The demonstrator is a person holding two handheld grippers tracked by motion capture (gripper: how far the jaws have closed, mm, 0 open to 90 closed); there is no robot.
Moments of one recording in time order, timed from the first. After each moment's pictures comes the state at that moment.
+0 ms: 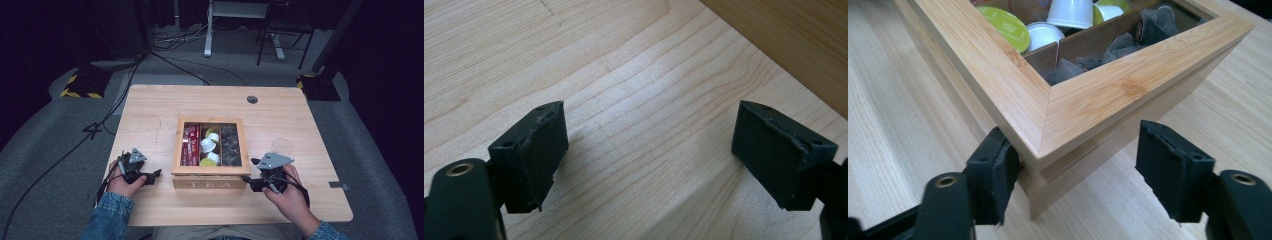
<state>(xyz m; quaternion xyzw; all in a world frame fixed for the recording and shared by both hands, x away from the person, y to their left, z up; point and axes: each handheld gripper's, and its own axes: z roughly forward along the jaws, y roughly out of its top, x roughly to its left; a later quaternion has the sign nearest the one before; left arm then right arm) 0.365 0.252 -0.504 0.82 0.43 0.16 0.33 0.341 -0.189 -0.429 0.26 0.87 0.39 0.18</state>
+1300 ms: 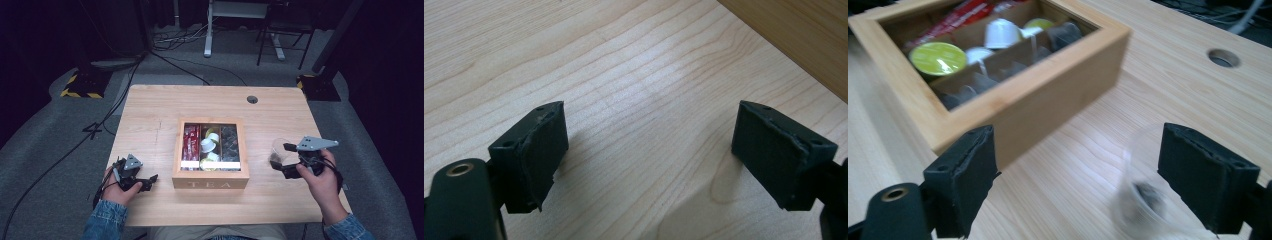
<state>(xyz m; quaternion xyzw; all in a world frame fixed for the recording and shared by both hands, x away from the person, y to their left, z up) 0.344 0.260 -0.504 0.82 0.44 0.17 0.33 0.368 -0.282 -0.393 0.31 0.83 0.42 0.17</state>
